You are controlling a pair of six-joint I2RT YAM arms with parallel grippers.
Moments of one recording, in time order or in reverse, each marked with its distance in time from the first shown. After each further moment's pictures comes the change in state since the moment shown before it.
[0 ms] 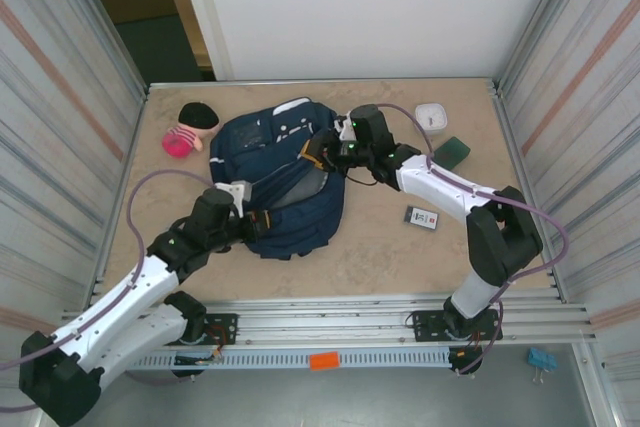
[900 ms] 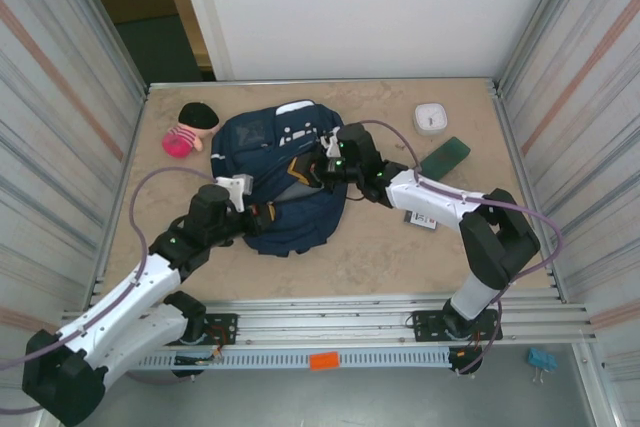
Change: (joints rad) left arm 0.053 0.011 -0.020 0.138 0.093 0.005; right arm 0.091 -0.005 -0.097 0.141 0.019 0.089
